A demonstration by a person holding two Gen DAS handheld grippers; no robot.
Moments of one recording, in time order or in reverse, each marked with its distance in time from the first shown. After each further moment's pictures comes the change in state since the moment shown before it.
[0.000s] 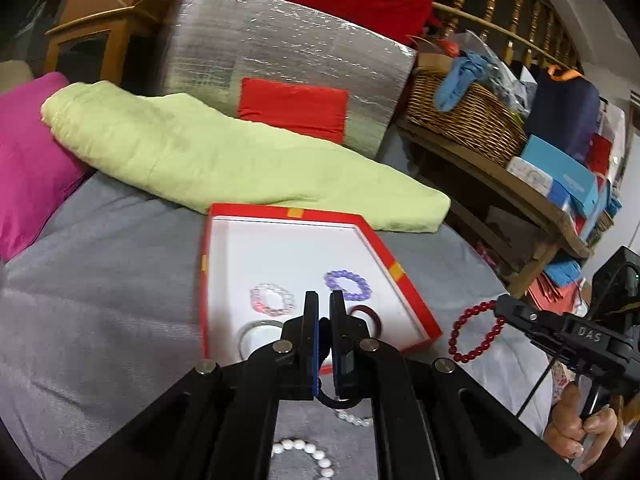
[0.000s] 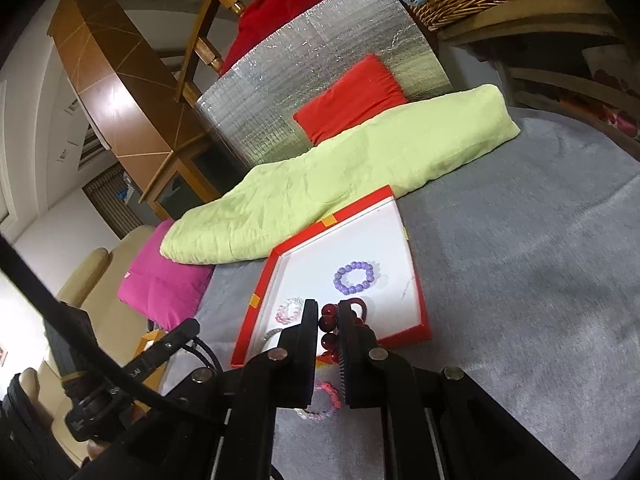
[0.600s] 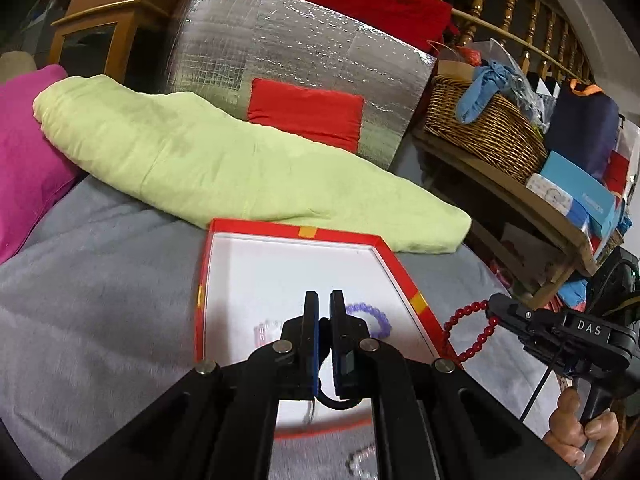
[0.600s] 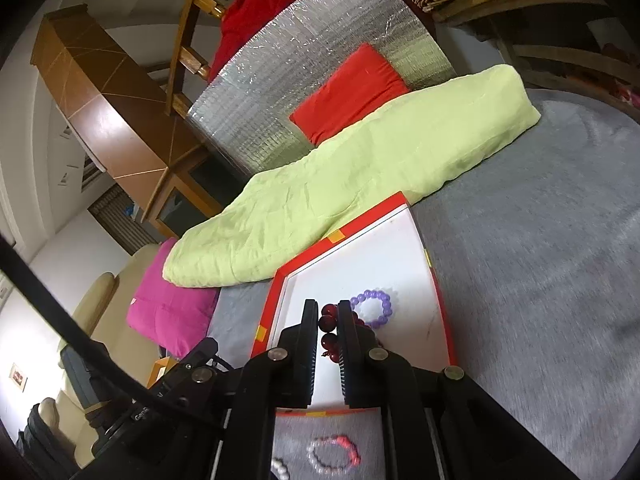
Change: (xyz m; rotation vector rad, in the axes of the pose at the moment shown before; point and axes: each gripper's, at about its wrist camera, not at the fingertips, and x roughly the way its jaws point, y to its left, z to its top) left arm 0.050 0.011 0.027 -0.035 -0.023 0.021; right arm 0.061 -0.011 0.035 0.085 0.022 0.037
